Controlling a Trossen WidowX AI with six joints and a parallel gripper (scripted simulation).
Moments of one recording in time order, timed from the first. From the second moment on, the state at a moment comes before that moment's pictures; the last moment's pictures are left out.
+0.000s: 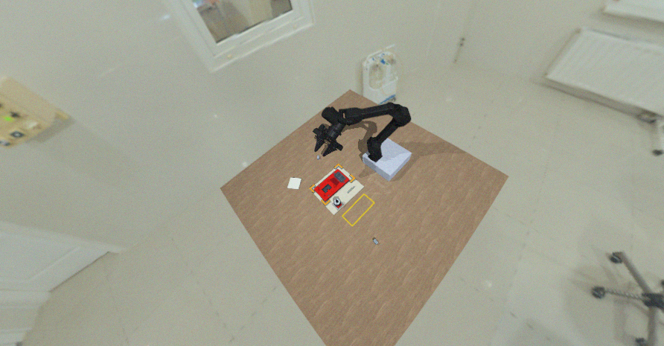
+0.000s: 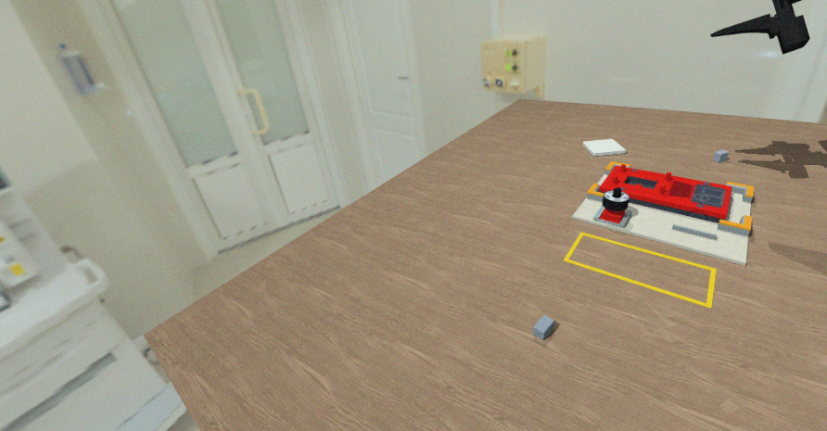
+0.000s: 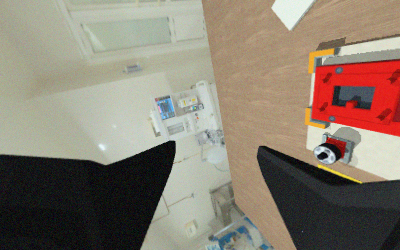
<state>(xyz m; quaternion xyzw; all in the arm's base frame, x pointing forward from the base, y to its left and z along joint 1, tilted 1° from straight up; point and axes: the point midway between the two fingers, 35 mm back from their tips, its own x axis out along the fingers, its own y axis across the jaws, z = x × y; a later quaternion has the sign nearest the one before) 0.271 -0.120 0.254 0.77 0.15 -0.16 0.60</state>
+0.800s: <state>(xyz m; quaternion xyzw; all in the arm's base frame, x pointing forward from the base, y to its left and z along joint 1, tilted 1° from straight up) 0.353 -0.014 0.126 0.30 0.58 -0.11 0.75</state>
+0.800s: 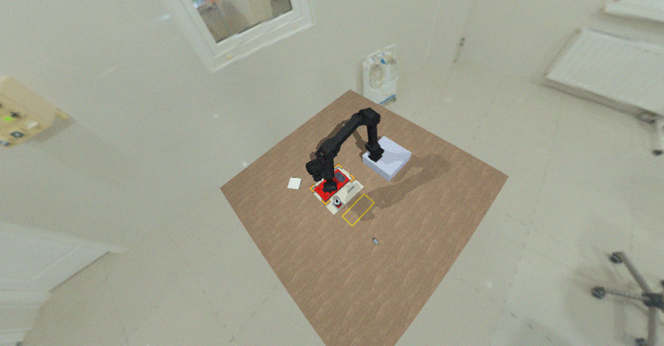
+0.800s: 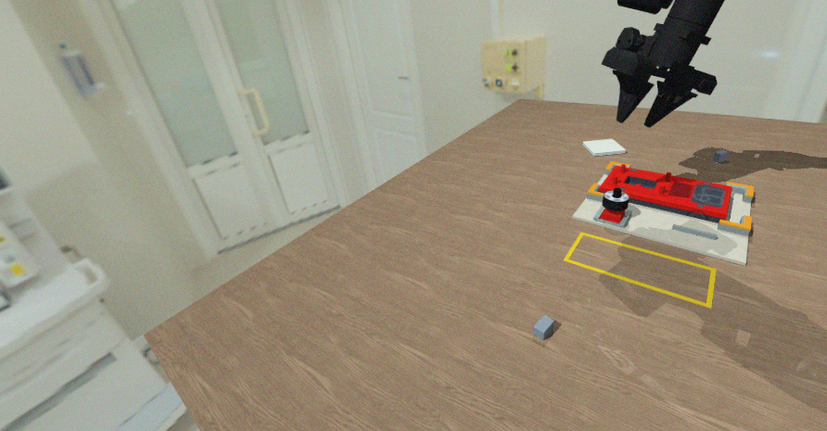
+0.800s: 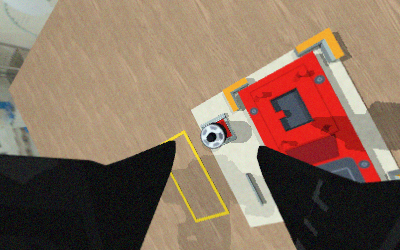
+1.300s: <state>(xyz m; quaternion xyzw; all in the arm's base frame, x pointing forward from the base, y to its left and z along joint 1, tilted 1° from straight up) 0.355 0.034 0.076 0.01 0.70 0.00 0.72</state>
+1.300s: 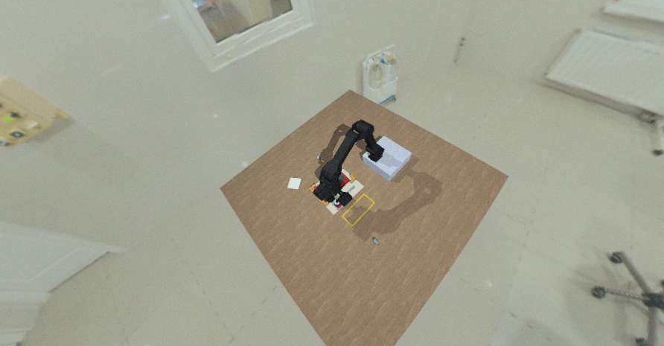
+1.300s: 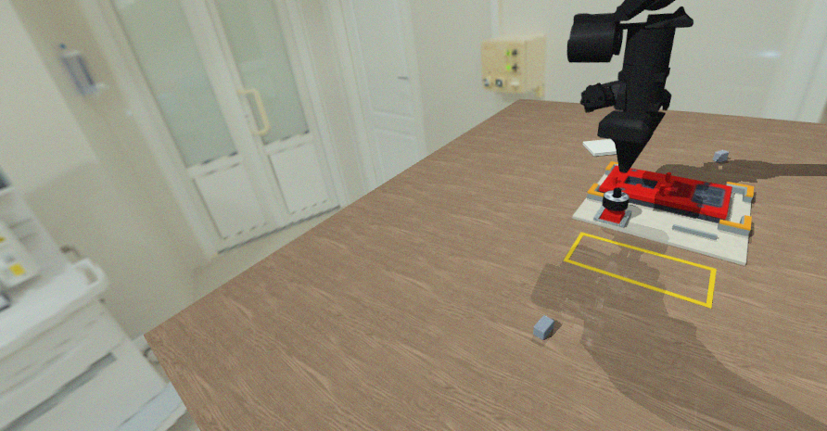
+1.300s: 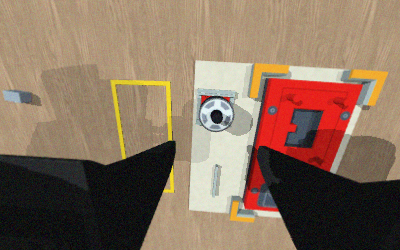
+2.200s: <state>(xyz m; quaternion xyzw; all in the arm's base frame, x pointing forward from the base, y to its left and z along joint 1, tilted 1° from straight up) 0.368 0.032 0.009 0.00 0.70 0.00 0.72</state>
